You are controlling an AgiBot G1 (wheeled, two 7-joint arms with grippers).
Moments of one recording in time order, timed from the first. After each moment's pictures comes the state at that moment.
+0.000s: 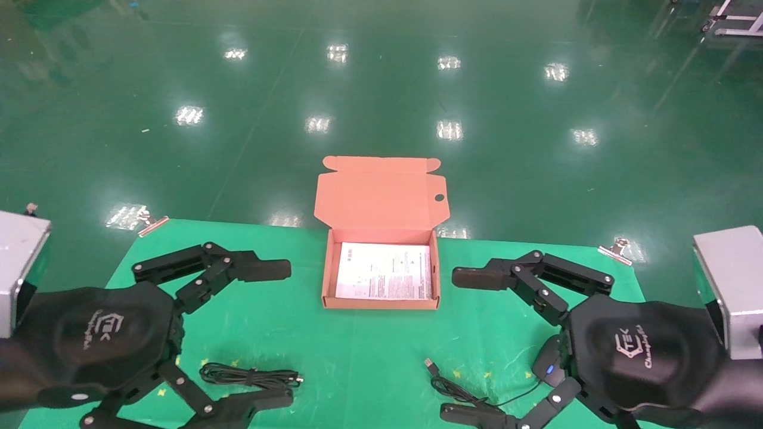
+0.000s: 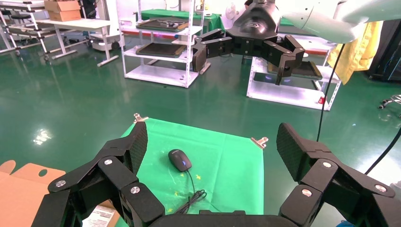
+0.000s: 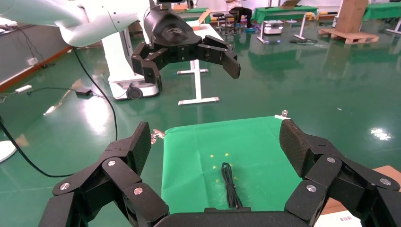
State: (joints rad) left arm -1.08 0.61 0.28 -1.28 0.73 1.49 -0.19; right arm 1.07 -0.61 -0.28 1.28 -0.73 -1.50 0.19
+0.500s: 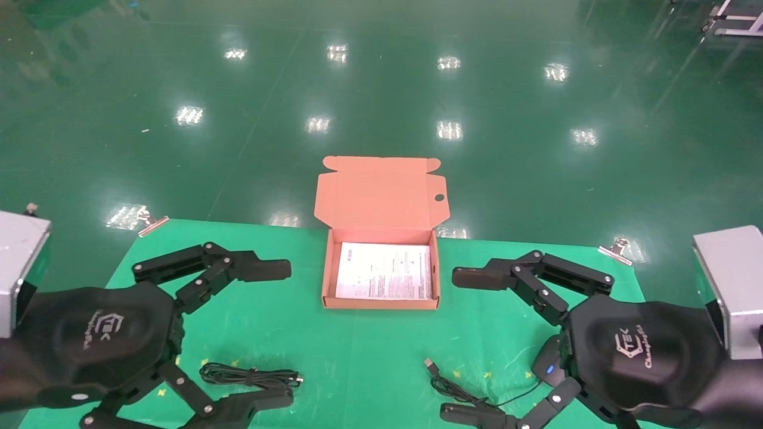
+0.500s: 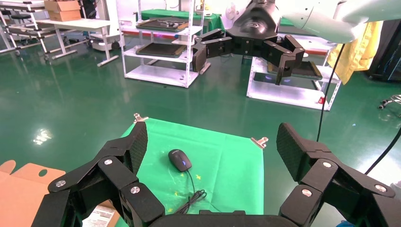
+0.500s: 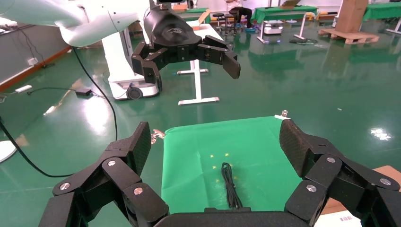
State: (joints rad) left arm -1.08 0.61 0.28 -1.28 0.73 1.49 -0.19; right arm 1.08 -0.61 -0.28 1.28 -0.73 -1.49 0.19
